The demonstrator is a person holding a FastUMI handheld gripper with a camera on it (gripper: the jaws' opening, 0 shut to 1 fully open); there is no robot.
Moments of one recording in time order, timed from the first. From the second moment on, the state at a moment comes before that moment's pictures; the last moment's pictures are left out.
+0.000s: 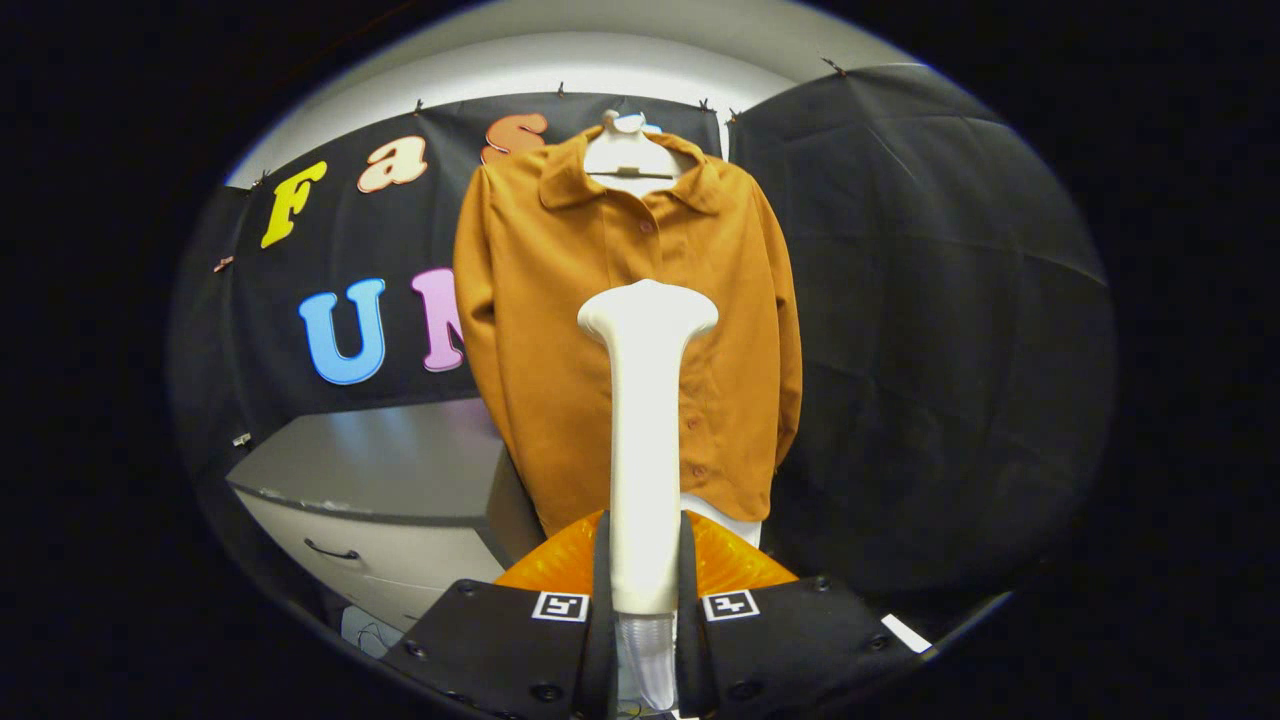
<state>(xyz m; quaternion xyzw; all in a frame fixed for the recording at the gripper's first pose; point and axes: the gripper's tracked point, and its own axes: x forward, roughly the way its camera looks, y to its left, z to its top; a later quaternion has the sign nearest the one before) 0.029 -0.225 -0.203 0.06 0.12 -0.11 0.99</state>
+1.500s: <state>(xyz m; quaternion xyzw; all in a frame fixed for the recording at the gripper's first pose) 0.027 -0.049 -0.050 0.03 -0.01 -0.03 1.00</state>
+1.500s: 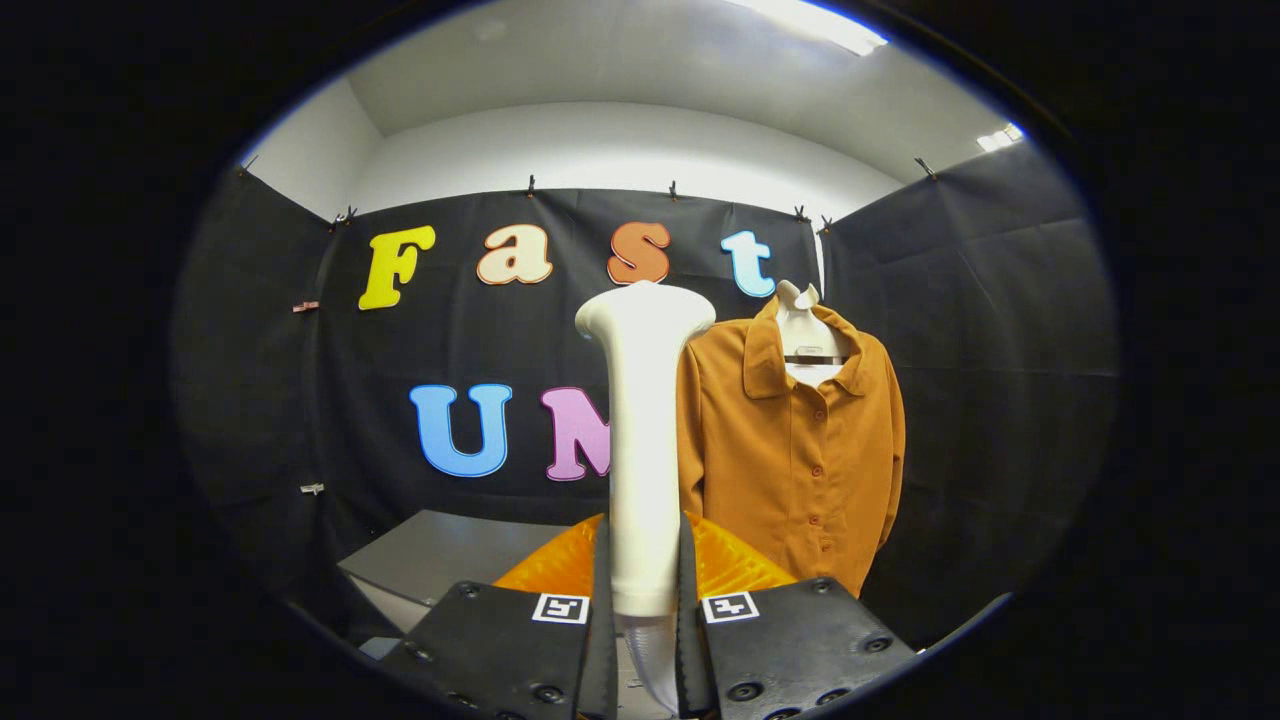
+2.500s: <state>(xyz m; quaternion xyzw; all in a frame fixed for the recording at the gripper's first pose) 0.021 -0.060 -0.053 0.03 -0.01 -0.03 1.00</state>
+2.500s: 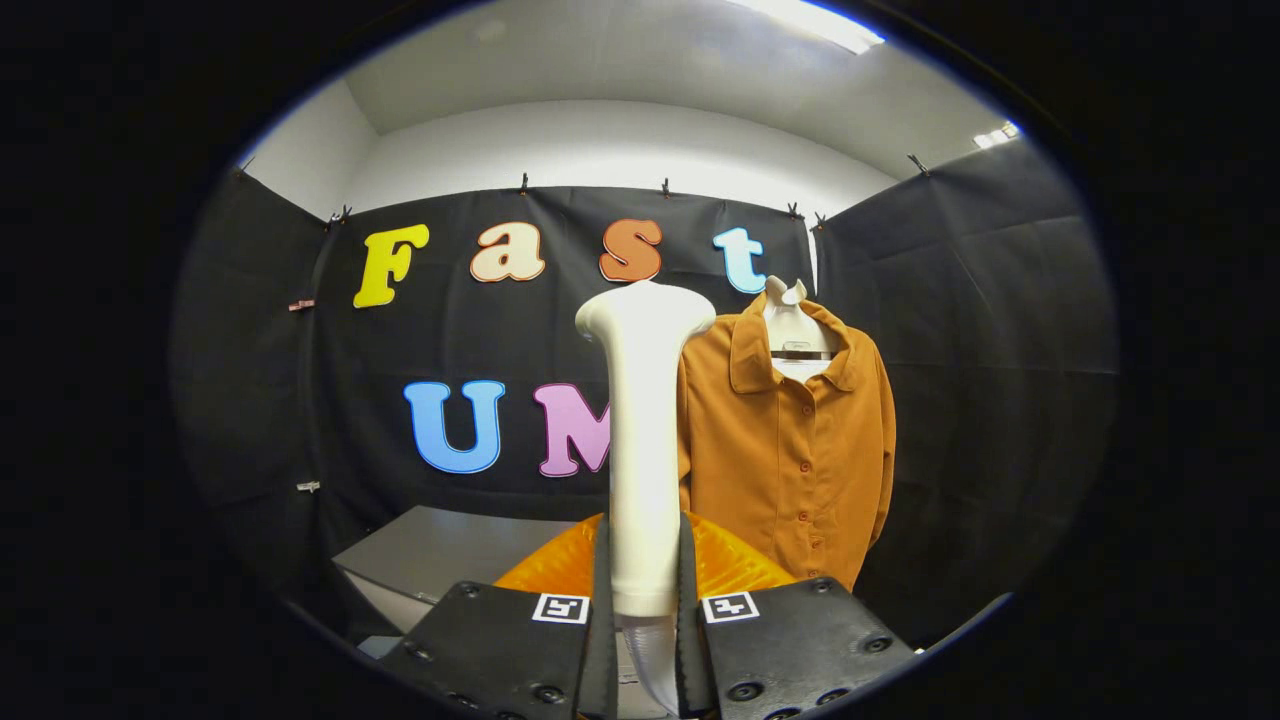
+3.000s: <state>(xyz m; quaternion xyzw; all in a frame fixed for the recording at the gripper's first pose) 0.021 -0.053 -0.051 0.03 0.00 -0.03 1.00</state>
